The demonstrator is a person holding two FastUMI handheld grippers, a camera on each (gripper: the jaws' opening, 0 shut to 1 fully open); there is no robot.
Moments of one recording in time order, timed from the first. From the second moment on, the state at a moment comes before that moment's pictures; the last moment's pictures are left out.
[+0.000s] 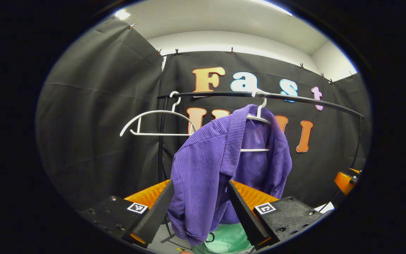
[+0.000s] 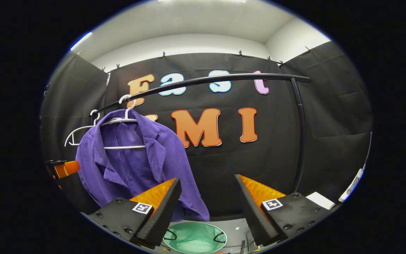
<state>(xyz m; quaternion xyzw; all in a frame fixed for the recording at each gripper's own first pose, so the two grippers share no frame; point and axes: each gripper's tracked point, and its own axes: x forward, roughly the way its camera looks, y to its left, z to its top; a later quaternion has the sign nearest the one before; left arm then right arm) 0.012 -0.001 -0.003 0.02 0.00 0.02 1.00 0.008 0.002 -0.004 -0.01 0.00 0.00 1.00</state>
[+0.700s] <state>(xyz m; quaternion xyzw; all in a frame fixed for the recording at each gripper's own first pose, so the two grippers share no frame) 0.022 -0.015 -0.004 0.03 0.00 0.03 1.00 0.037 0.032 -0.015 0.00 0.01 0.06 1.00</state>
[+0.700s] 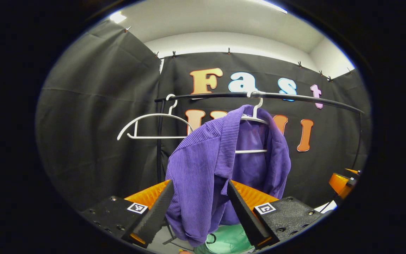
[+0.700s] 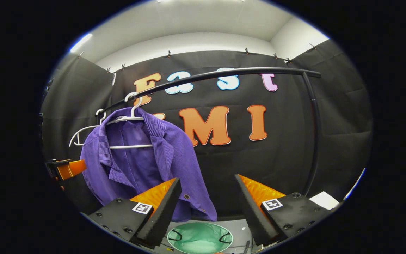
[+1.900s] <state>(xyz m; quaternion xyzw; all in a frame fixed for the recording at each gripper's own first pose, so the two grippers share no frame) 0.166 -0.039 -0.062 0.07 0.02 0.07 0.99 0.212 0.159 -0.057 0.01 0.07 0.21 0.97</state>
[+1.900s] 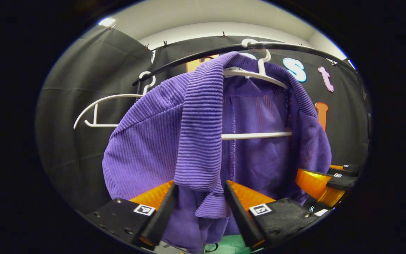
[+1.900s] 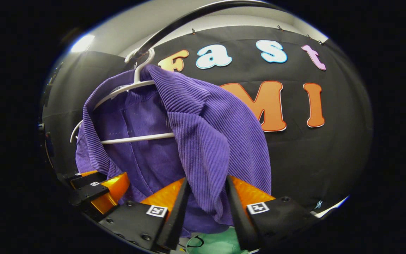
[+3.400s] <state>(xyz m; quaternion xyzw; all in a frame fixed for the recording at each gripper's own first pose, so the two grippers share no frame) 0.093 0.089 0.172 0.07 -0.09 0.01 0.99 0.340 0.087 0.123 0.32 0.11 0.35 0.87</state>
